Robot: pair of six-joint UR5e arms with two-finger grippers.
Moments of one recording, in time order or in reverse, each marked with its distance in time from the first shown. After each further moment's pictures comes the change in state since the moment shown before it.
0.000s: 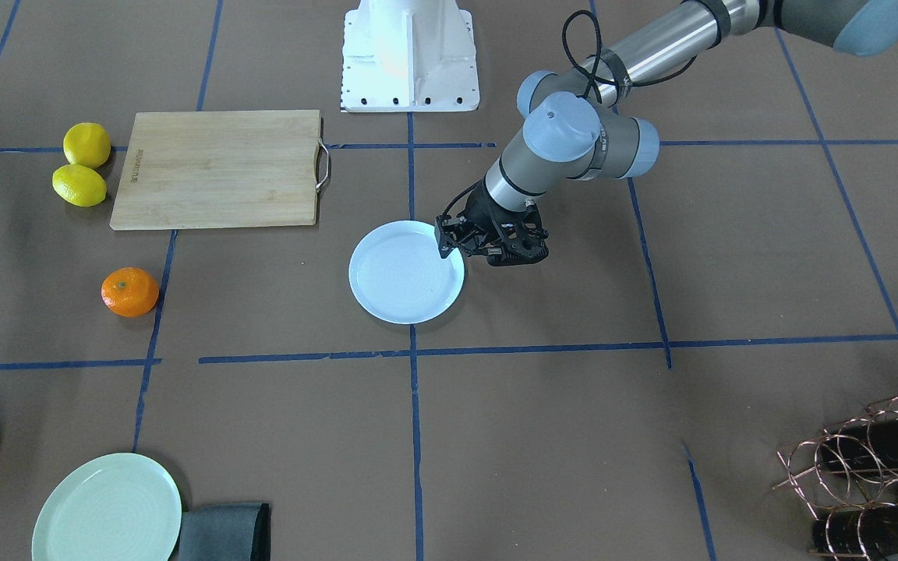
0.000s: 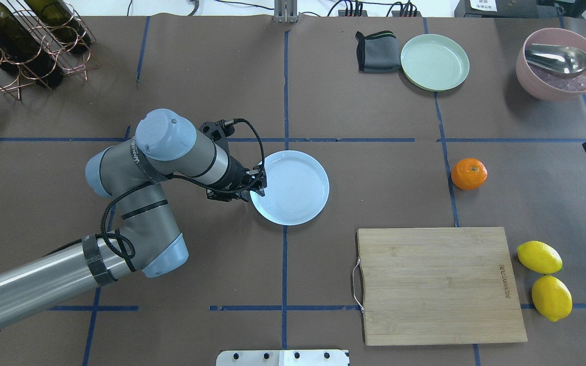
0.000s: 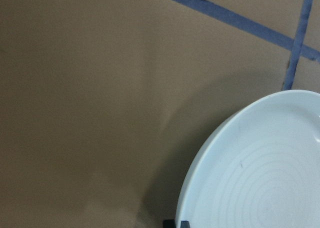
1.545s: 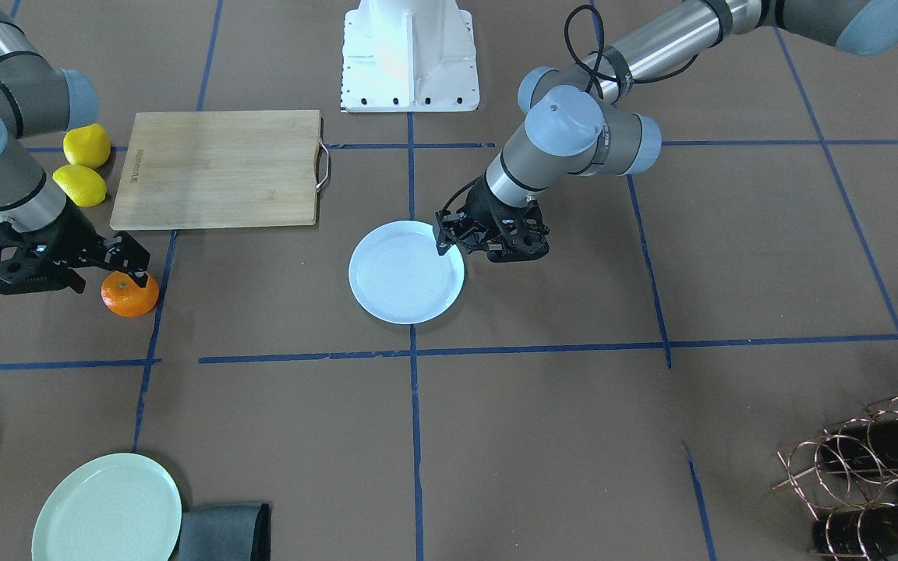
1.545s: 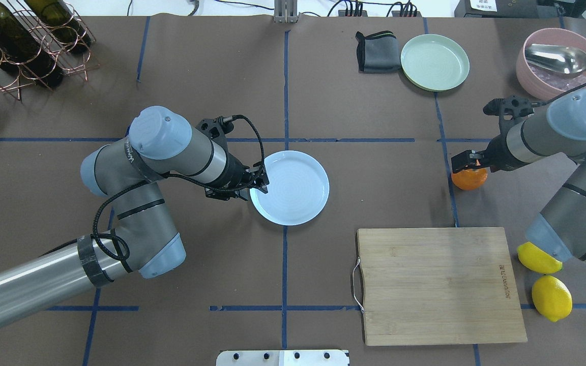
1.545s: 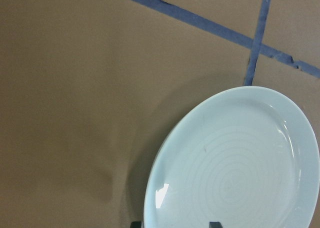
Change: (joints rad) left arm -0.002 0.005 -0.019 0.000 0.000 -0.004; right arm -0.333 0.127 -0.091 0.192 -0.295 0.381
